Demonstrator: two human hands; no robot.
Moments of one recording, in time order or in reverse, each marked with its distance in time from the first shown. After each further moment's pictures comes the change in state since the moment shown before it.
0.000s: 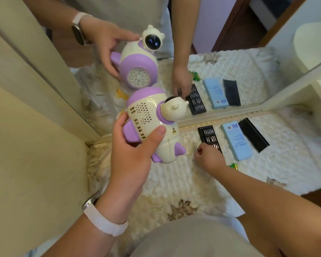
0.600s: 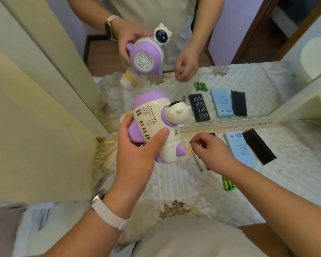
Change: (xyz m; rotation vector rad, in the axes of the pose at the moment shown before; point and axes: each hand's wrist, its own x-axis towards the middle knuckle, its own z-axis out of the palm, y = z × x) left_hand -0.049 0.007 0.035 0.042 0.082 0.098; right_hand -0.063 -0.026 -0.105 0.576 -0.061 -0.351
